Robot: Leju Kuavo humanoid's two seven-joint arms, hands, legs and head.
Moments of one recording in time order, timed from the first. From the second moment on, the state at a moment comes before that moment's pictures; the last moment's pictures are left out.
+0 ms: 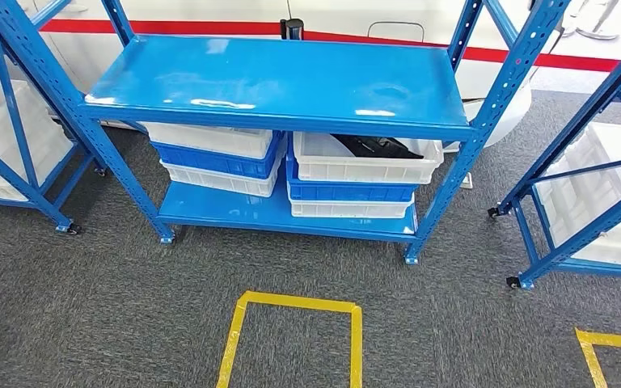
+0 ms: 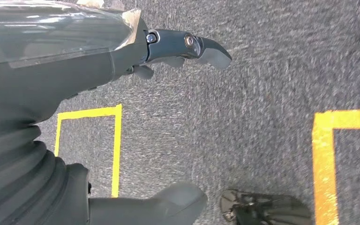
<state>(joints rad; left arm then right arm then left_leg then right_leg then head) -0.09 -0.24 1.00 -0.19 -0.99 0.29 -0.13 -0.06 0.15 -0.25 -0.18 0.57 -0.49 0.20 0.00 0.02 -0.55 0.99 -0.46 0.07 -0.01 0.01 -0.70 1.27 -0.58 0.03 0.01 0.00</state>
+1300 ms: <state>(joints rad) -0.08 -0.24 1.00 -0.19 -0.92 0.33 -0.15 -0.06 0.14 -0.22 -0.19 0.59 -0.46 0.17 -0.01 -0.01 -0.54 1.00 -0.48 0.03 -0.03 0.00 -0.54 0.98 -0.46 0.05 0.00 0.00</state>
